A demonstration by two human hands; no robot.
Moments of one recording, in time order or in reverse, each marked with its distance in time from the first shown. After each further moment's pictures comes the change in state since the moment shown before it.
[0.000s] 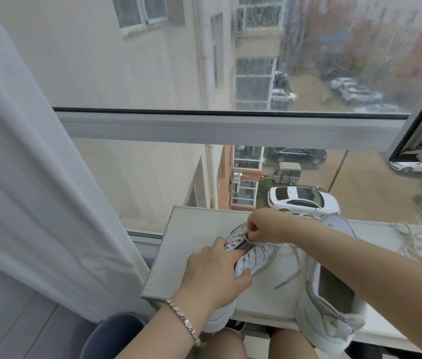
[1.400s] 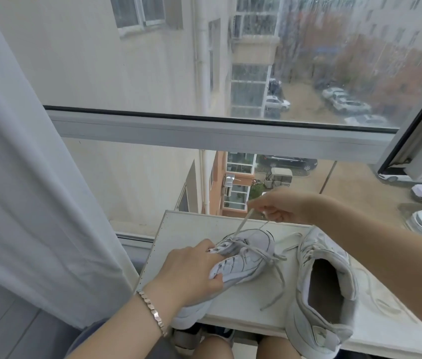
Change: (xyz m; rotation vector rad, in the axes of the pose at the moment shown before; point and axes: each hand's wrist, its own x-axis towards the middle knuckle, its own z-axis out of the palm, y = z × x) left_hand 0.007 -0.025 -0.018 0.140 -0.079 0.121; right_hand -0.004 0.042 -0.049 0.936 -0.053 0.067
